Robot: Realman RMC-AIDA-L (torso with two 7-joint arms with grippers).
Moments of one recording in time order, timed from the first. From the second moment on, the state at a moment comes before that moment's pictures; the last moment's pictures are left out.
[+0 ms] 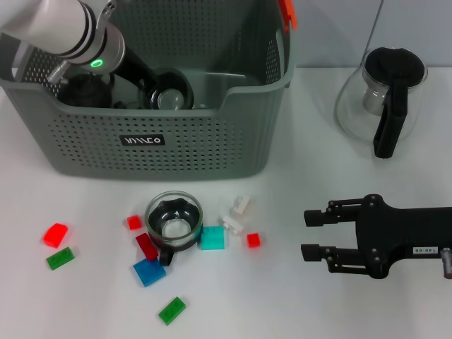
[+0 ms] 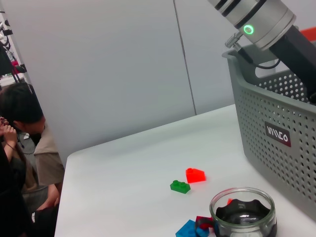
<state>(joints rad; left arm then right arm) -0.94 -2.09 1.08 0.81 2.85 0.95 -2.32 0.46 2.06 -0.96 -0.68 -1.88 -1.66 1.31</state>
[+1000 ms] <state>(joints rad) -0.86 -2.08 0.90 1.05 2.58 1.11 -2.34 0.45 2.06 -0.96 -0.68 -1.88 -1.67 1.31</state>
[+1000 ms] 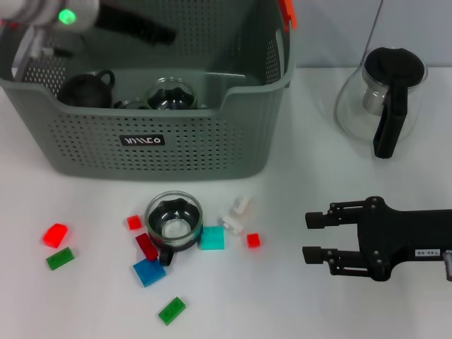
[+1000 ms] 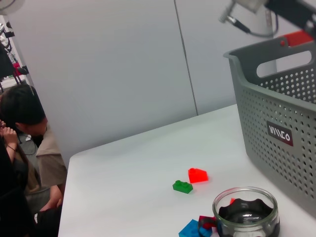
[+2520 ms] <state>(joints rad) -0.60 -2.12 0.93 1.09 2.35 1.78 -1.83 0.47 2.05 -0.96 -0.67 -1.88 -1.66 1.32</state>
